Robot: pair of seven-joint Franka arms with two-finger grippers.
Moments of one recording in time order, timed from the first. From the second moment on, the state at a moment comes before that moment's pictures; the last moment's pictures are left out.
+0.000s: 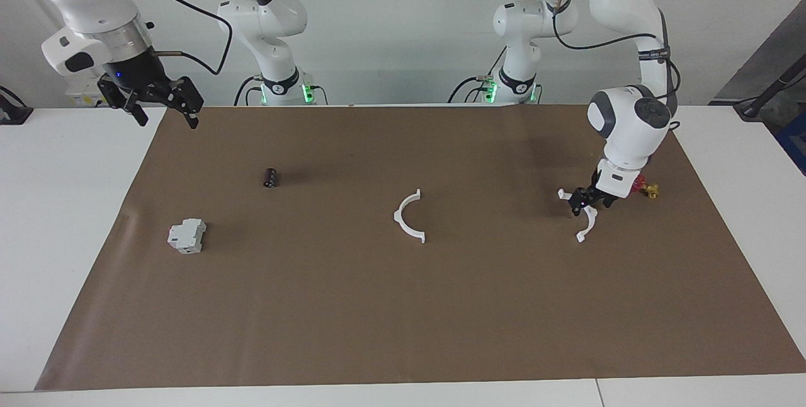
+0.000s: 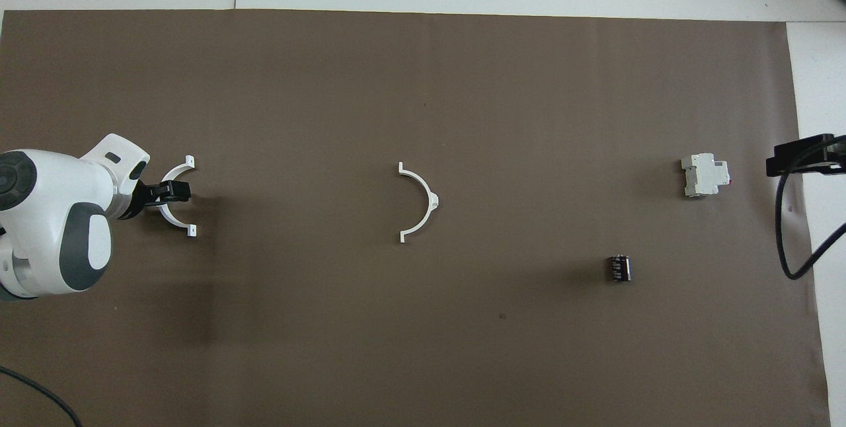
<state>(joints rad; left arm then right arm) 0.01 0.16 0.04 -2.25 0.02 2.48 -0.14 0.05 -0.04 -0.11 -1.59 -0.03 1.57 0.01</state>
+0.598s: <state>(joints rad) 0.01 0.16 0.03 -2.25 0.02 2.48 -0.14 0.05 -0.03 -0.09 -1.59 -0.02 1.55 0.02</state>
